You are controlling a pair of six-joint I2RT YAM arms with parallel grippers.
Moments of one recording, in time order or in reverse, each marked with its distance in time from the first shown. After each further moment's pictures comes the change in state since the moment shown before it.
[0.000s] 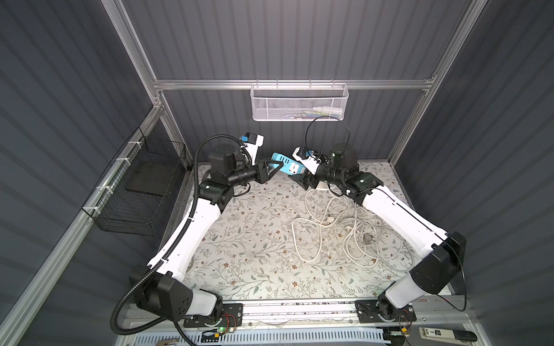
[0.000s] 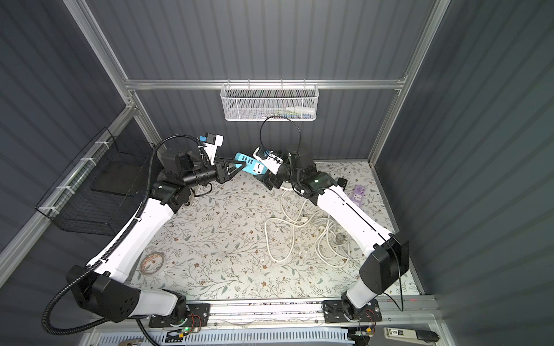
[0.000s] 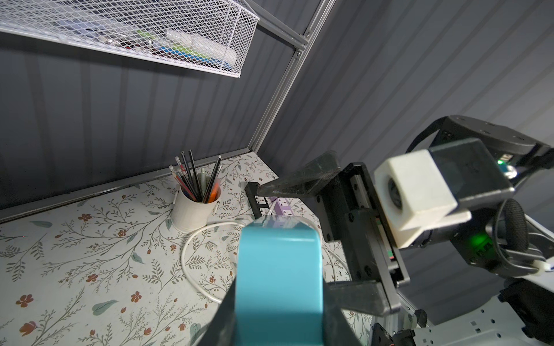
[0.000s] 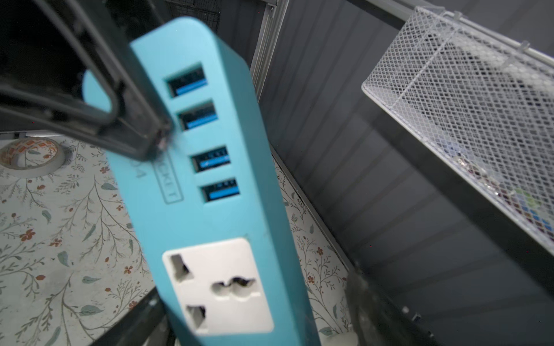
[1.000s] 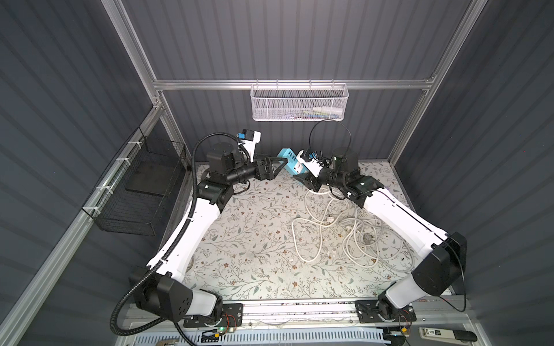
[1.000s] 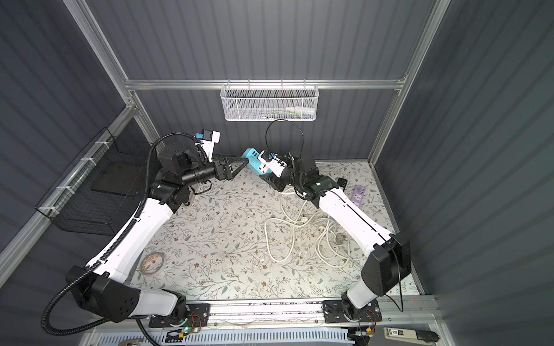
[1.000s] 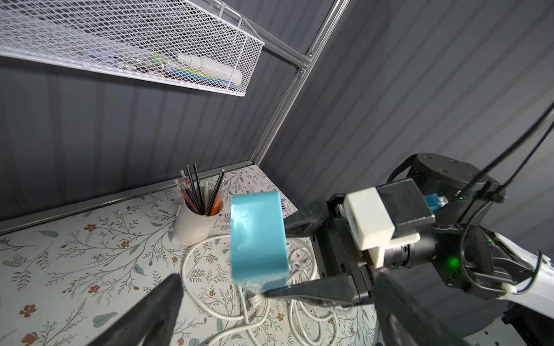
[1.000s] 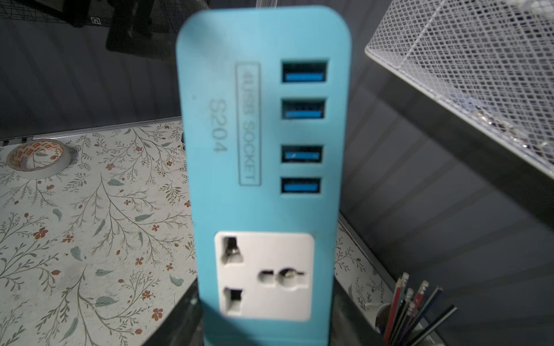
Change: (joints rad) left arm 0.006 0.000 0.012 0.048 -0.053 -0.041; right arm -0.027 -0.033 -0.104 0.031 -0.011 0.081
